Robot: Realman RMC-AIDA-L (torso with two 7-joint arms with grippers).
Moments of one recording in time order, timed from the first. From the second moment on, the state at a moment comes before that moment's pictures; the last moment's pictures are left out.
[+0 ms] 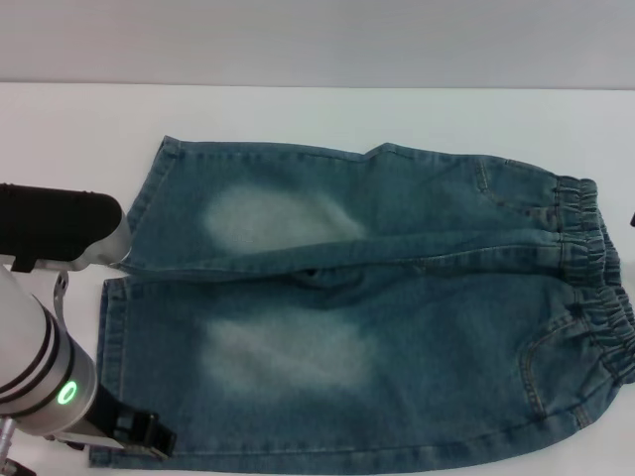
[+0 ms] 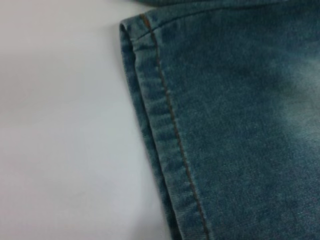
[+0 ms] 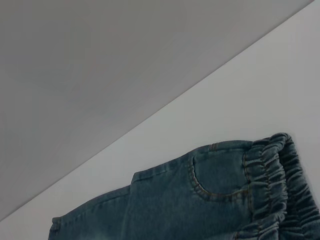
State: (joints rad) left arm -0.27 -2.06 1.88 1.76 -0.32 -1.75 -0.39; right arm 0.13 2.07 -0.83 -1.30 1.13 1.41 -0.46
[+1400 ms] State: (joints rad) left arm -0.33 -2.06 1.88 1.72 -0.35 -1.77 -0.40; right arm 0.14 2.06 -0.81 -1.30 1.12 1.43 -0.47
